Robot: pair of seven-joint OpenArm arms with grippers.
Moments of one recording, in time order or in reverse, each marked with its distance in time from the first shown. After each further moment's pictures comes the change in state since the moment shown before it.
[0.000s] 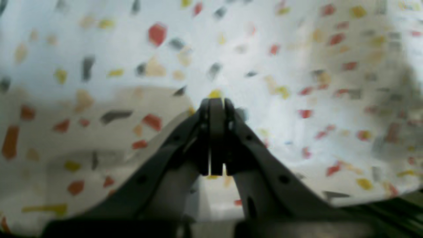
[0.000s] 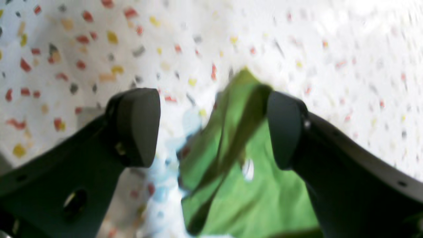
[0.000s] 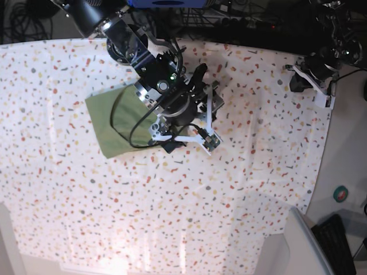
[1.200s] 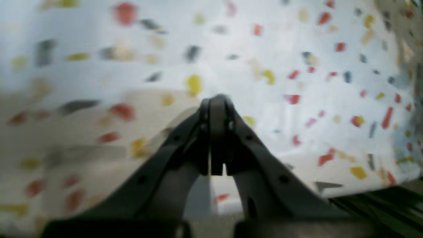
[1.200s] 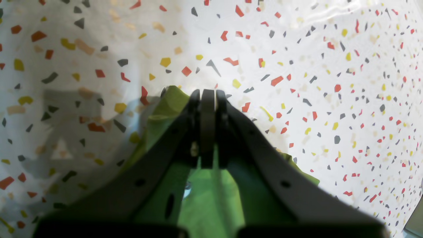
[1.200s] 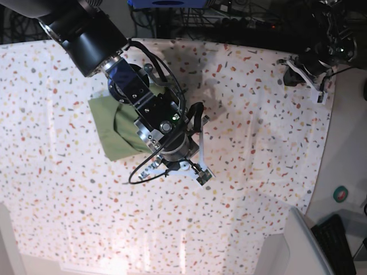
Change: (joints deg) left arm 1.1 0.3 5.3 -0.3 0.2 0.2 0.1; right arm 11.6 -0.1 0.2 -9.0 -0.2 -1.1 -4.8
